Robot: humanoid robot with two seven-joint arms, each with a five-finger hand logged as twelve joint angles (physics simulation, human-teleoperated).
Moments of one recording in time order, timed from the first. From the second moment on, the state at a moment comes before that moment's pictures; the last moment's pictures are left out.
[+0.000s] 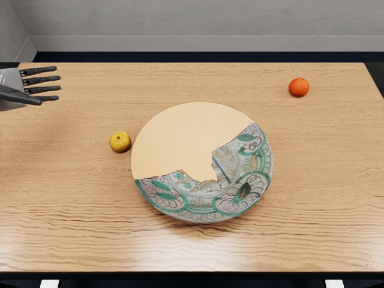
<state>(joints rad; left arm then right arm) -0.94 0.90 -0.45 -0.89 -0.20 -0.61 0.39 0.01 0.00 0.02 0.28 -0.24 -0.03 -0.03</state>
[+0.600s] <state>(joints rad) -1.22 0.57 -0.34 -1.10 0.86 -0.55 0.60 0.01 0.00 0.02 0.28 -0.24 -0.03 -0.03</state>
